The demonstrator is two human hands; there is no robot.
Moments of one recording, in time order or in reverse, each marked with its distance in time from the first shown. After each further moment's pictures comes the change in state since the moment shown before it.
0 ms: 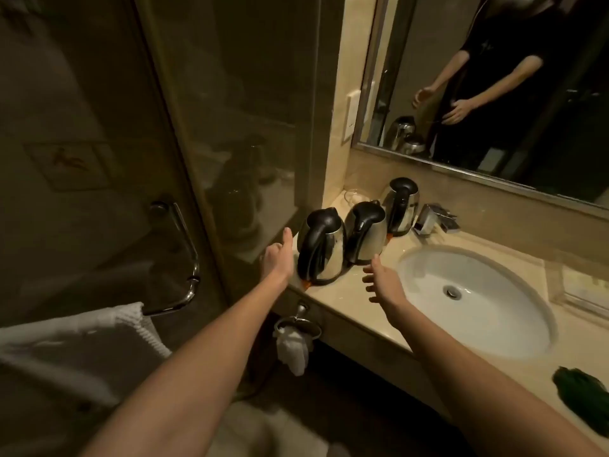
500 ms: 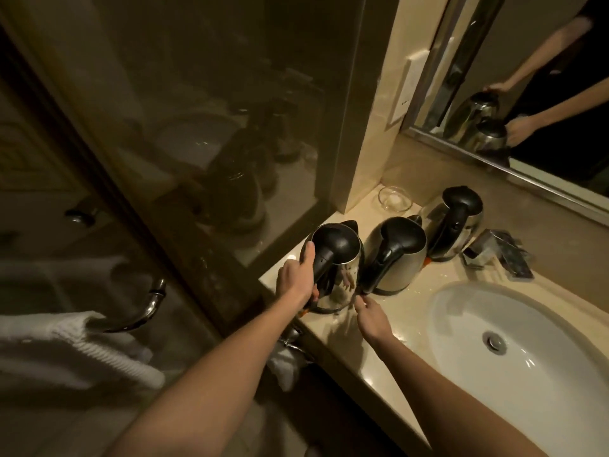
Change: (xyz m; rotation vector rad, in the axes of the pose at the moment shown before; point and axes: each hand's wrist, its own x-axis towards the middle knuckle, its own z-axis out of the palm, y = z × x) left_hand 0.118 -0.028 0.102 0.009 -0.001 -0.287; right_hand 0.173 0.068 0.046 -0.368 -0.253 0.045
